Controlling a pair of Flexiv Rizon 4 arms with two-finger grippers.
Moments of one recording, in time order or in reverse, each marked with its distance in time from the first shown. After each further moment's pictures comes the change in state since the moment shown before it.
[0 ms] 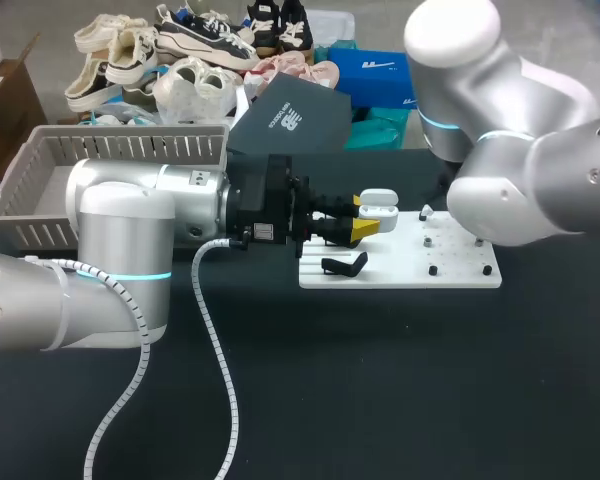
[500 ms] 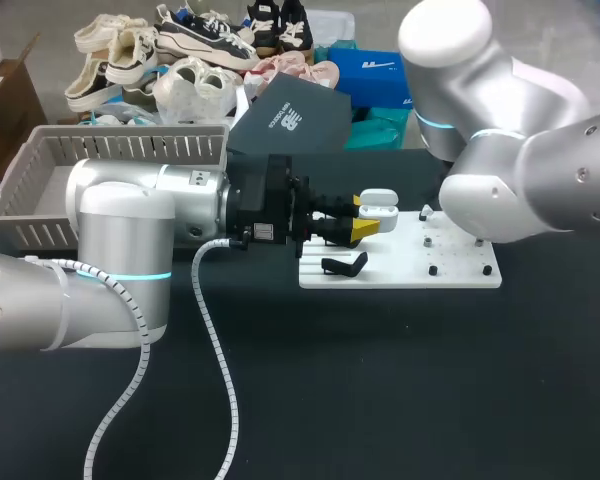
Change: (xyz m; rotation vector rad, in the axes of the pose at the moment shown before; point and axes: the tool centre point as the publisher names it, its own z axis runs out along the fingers) left arm 0.000 0.000 0.000 0.000 0.000 0.000; right arm -0.004 -0.001 0.007 0.013 0.019 -0.001
